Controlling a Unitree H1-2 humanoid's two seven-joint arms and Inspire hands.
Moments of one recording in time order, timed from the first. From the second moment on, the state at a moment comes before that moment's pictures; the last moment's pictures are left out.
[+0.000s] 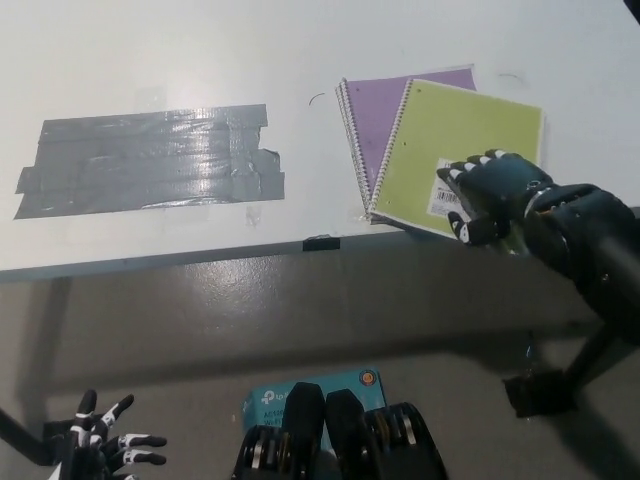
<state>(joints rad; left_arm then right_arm) 0.15 0.26 0.12 -0.09 -0.32 0.38 -0.18 -0.93 -0.46 0.79 0.57 -0.86 0.11 0.44</state>
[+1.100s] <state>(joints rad) 0.12 0.26 0.08 -0.12 -0.30 0.40 -0.19 -0.98 -0.58 0.90 0.66 -1.08 -0.23 0.21</state>
